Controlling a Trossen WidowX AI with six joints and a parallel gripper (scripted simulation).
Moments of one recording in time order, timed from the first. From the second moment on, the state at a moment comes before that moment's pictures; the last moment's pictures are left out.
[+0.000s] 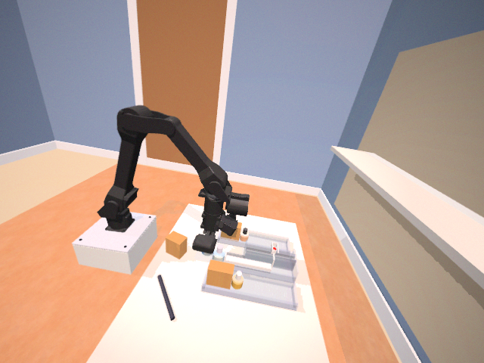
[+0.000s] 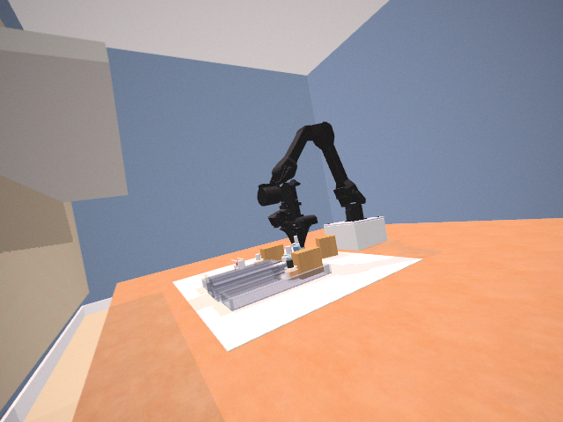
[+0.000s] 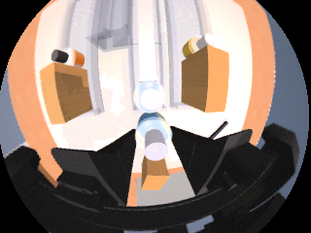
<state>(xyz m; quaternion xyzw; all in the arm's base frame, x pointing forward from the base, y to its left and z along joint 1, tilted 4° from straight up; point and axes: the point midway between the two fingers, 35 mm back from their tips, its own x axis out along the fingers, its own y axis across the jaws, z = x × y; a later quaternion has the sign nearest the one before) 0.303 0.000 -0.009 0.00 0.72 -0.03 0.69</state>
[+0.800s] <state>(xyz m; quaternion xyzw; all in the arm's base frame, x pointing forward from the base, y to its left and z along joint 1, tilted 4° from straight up) 0.310 0.000 -0.011 0.01 0.73 -0.03 0.69</state>
